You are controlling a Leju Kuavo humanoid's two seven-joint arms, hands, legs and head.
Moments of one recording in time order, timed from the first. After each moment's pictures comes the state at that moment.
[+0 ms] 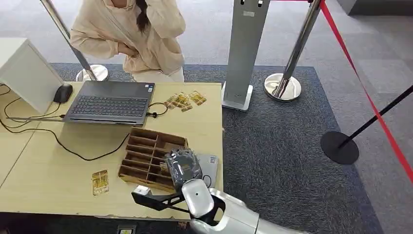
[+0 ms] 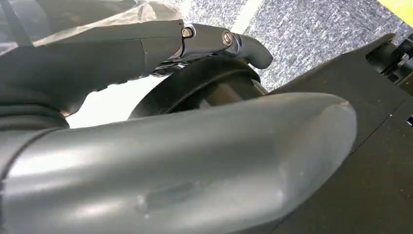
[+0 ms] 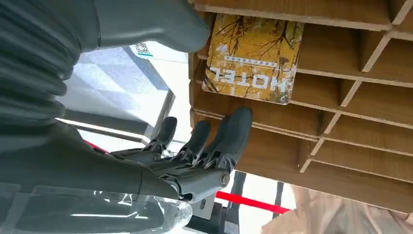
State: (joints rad) left arm -0.19 -0.05 -1.31 -0.19 0.63 0.10 0.36; right arm -0.51 0.12 1.15 -1.16 1.07 0.03 0.68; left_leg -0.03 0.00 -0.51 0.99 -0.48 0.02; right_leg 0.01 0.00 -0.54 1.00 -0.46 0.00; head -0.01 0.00
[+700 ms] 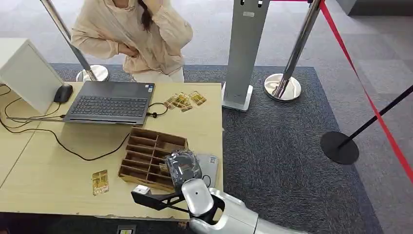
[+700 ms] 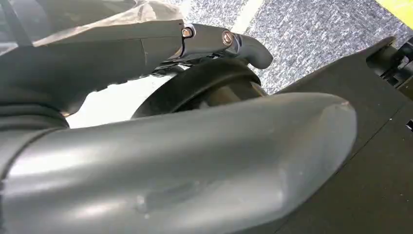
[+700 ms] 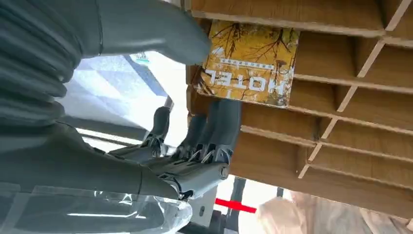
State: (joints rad) left arm -0.19 -0.05 -1.31 -0.19 0.64 0.10 0.36; right arm -0.51 0.12 1.14 -1.15 1.03 0.03 0.67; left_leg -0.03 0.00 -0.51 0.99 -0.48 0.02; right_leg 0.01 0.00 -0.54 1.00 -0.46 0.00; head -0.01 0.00
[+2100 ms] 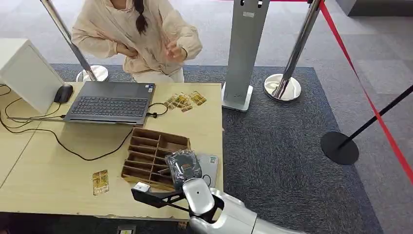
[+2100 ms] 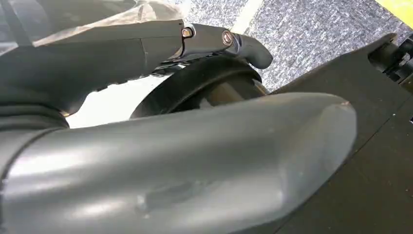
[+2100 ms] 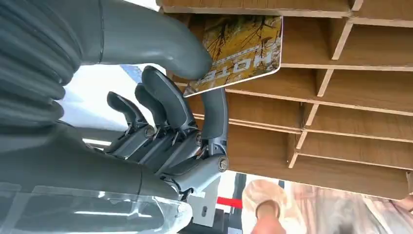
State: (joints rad) left arm -0.18 -0.05 -1.31 -0.19 0.62 0.10 0.36; right arm -0.51 0.14 1.13 -1.09 1.04 -0.08 0.65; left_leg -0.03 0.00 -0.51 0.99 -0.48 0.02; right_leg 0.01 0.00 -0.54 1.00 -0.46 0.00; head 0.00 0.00
